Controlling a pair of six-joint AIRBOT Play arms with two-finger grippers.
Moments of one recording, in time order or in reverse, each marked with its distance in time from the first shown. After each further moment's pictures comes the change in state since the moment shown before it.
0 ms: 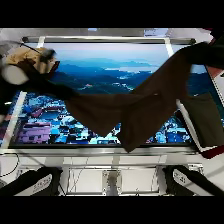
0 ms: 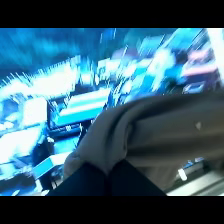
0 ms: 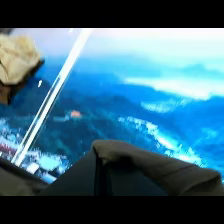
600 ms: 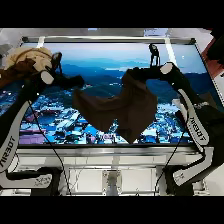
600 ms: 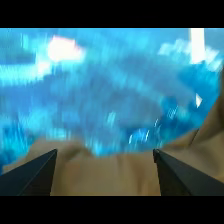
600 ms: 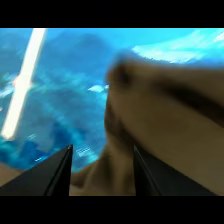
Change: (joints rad) left arm 0.000 -0.258 0.074 -0.023 0.489 -0.116; right arm 0.290 -0.562 0.023 -0.150 -0.416 0.051
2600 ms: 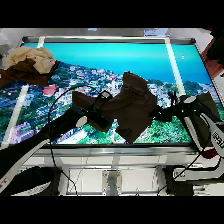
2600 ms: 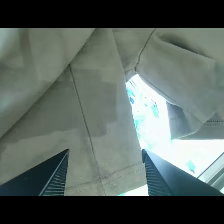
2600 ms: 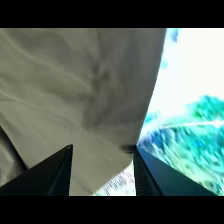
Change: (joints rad) left arm -0.592 0.228 -0.443 0.285 0.076 0.006; right arm -0.360 0.212 -0.689 0.103 0.357 -0.035
